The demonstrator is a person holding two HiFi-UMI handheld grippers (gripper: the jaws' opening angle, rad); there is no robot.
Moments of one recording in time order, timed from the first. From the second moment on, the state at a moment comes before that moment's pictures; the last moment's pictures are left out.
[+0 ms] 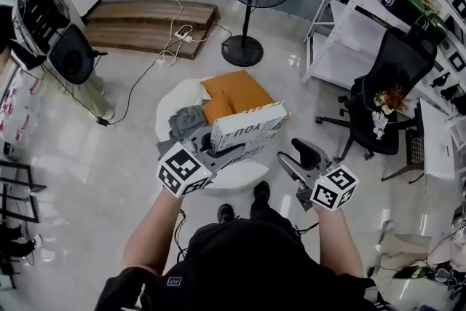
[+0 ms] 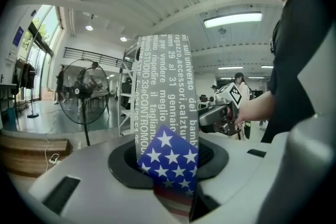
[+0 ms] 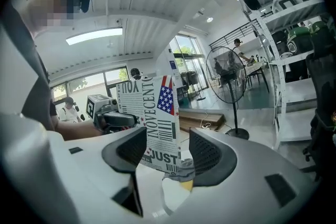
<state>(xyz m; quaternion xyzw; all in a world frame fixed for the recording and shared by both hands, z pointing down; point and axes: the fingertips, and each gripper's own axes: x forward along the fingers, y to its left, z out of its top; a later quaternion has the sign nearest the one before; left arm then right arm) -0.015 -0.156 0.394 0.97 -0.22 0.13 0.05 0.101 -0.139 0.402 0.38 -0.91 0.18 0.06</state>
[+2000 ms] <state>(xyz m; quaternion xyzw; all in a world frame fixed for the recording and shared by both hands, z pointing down) 0.010 -0.277 0.518 0.94 -0.26 0.18 0.13 0.170 -0.260 0.513 0.25 -0.93 0.25 0.05</state>
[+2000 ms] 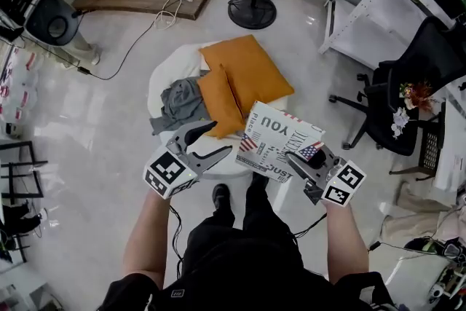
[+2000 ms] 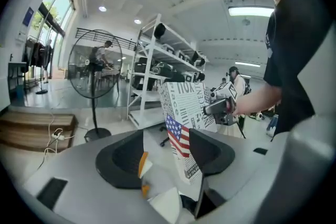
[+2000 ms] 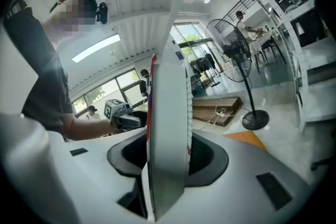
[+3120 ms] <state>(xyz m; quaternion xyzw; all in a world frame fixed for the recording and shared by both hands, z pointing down) -0.009 -0.302 0.790 0.87 -0.39 0.18 0.22 0.203 -0.316 0.906 0.41 -0.74 0.53 0.07</state>
